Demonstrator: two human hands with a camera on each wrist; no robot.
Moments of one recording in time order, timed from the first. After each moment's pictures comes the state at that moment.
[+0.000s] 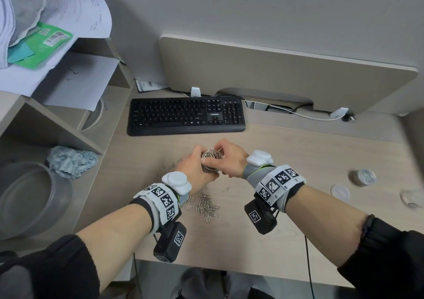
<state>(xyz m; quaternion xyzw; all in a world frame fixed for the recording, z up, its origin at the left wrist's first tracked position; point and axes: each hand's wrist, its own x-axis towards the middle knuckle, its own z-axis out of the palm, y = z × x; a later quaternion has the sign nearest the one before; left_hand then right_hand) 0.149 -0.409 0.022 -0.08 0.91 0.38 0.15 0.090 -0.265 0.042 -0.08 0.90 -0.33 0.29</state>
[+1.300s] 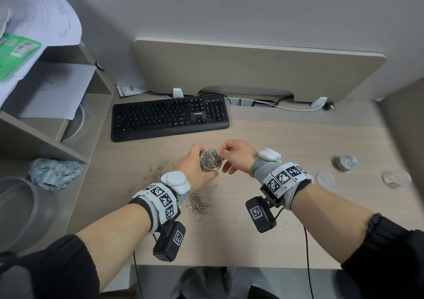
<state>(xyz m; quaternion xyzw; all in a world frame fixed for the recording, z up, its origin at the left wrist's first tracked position) 0.147 -0.370 0.036 -0.03 0.92 0.37 0.14 0.093 -0.210 0.051 0.04 0.80 -0.51 0.31</state>
